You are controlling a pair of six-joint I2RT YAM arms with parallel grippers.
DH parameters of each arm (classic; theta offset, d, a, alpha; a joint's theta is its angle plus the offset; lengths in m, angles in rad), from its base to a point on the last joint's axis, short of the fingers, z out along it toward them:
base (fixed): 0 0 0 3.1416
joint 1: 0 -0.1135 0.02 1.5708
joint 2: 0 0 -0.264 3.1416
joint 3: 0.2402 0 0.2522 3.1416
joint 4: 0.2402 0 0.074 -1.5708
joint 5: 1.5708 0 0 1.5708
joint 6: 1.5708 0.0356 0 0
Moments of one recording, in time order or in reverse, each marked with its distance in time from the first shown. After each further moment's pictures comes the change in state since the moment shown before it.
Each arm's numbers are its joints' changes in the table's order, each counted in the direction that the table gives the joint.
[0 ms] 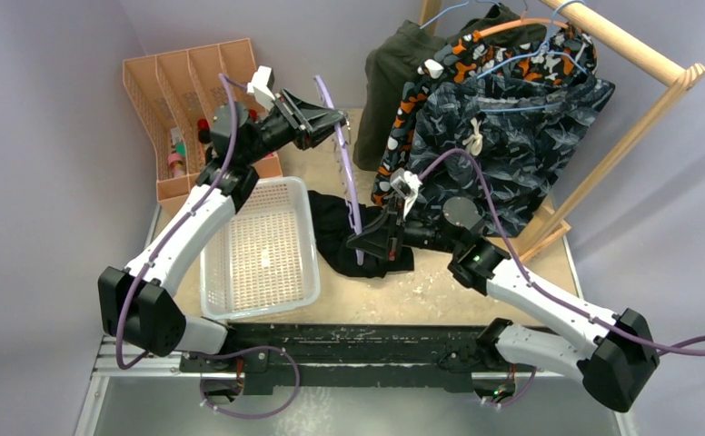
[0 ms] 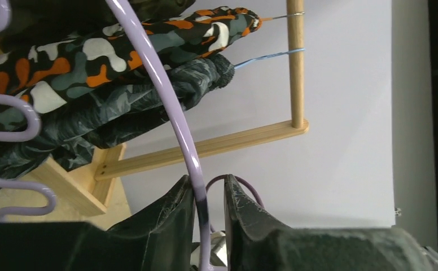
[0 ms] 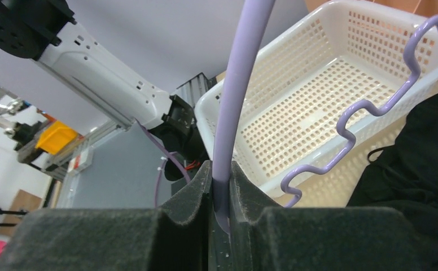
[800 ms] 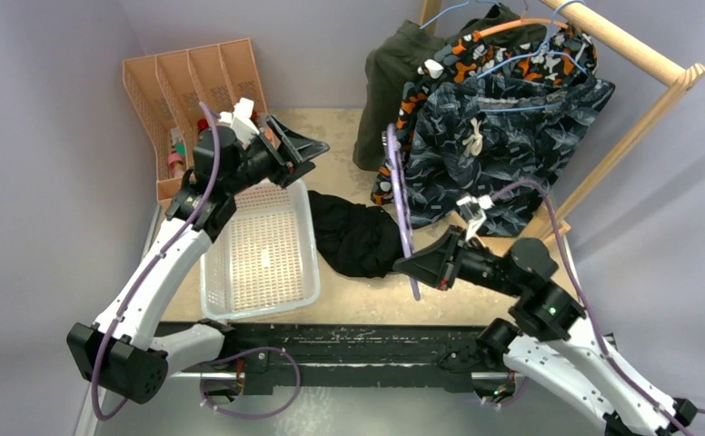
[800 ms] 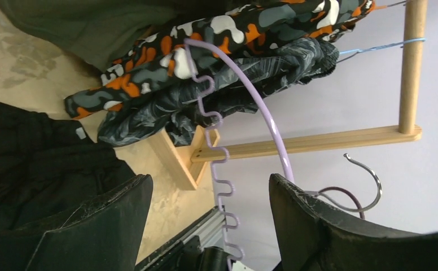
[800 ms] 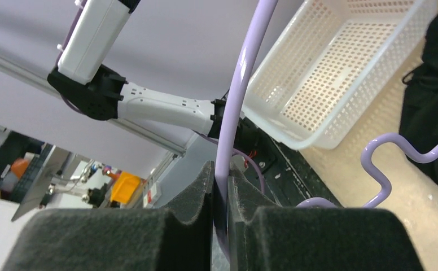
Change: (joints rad) left arm -0.006 -0.239 -0.095 0.477 -0.167 0.334; right arm 0.000 -0.514 -0.003 0.499 0.162 0.303
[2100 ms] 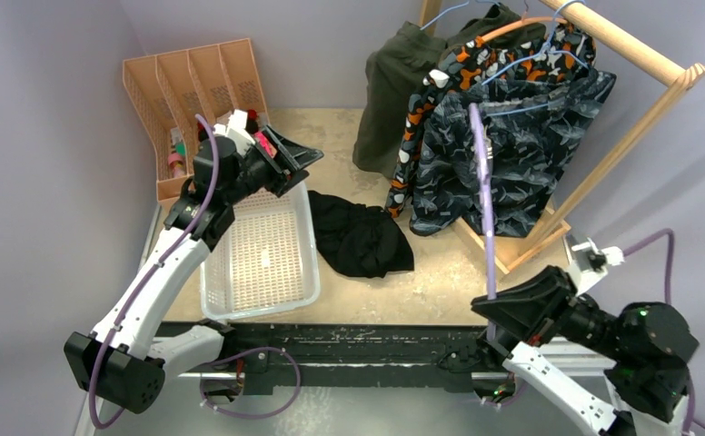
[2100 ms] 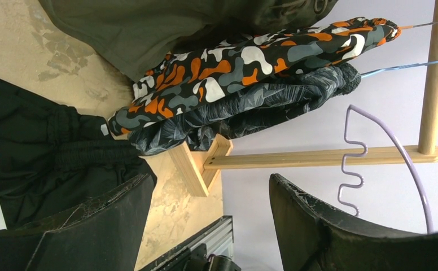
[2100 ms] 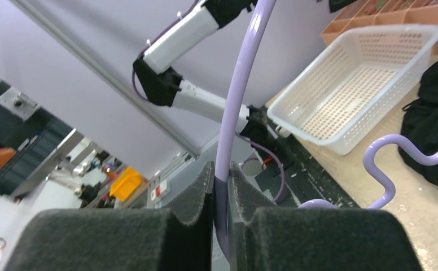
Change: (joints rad) left arm 0.000 -0.063 -0.070 0.045 -0.091 -0.008; right arm 0.001 -0.317 0.359 0.533 0.035 -0.069
